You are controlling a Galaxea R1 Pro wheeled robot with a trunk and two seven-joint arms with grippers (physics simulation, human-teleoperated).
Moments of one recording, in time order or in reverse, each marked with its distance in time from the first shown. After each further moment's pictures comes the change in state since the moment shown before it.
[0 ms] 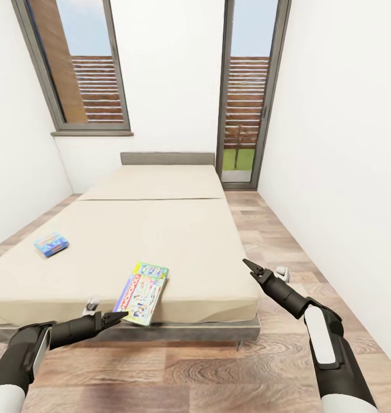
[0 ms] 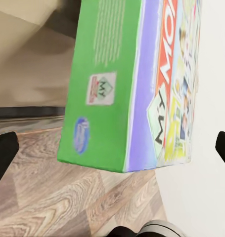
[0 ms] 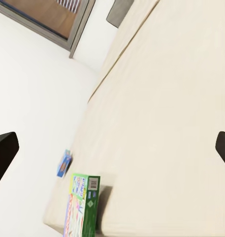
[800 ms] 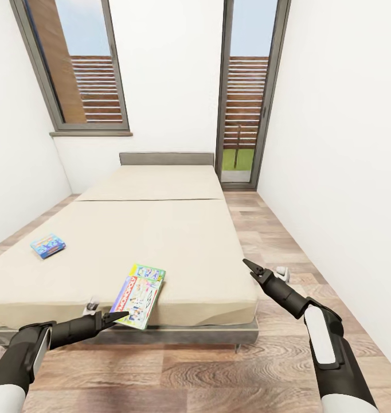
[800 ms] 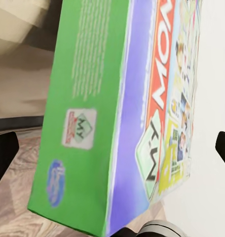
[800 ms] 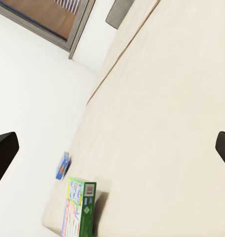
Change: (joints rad) left arm 0.000 -0.001 -0.002 -0.002 0.000 -0.004 -0.003; right arm 0.000 0.000 0.000 0.000 0.000 0.000 0.000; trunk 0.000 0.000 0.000
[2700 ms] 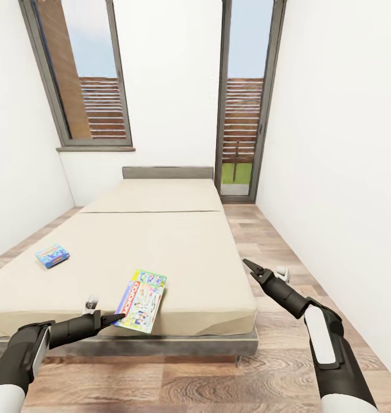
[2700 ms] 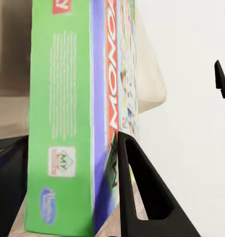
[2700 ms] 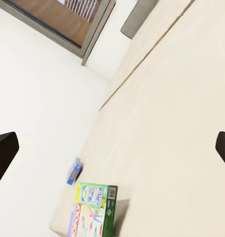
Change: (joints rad) left arm 0.000 0.000 0.007 -0.006 0.004 0.013 -0.046; right arm 0.000 0.000 -0.001 0.000 -0.001 0.000 0.000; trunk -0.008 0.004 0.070
